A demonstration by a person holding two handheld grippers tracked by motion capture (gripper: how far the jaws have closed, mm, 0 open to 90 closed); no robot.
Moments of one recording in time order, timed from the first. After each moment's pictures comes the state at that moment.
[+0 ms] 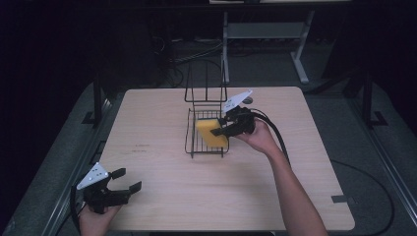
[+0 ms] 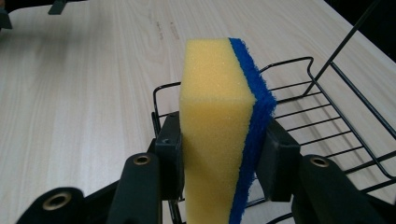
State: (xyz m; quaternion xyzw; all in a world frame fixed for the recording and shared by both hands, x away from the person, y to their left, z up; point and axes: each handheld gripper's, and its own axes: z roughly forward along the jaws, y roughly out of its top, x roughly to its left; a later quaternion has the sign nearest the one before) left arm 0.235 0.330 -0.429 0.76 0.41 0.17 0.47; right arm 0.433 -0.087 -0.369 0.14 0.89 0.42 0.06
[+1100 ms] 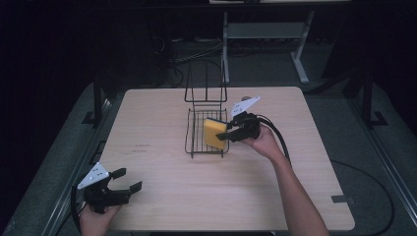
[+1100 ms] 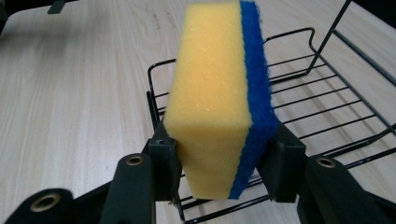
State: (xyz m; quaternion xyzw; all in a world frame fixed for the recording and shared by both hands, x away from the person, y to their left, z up) left arm 0.236 0.329 -0.429 0.76 0.41 0.17 0.47; right arm 0.434 -0.107 -0.395 0.16 0.88 0.44 0.03
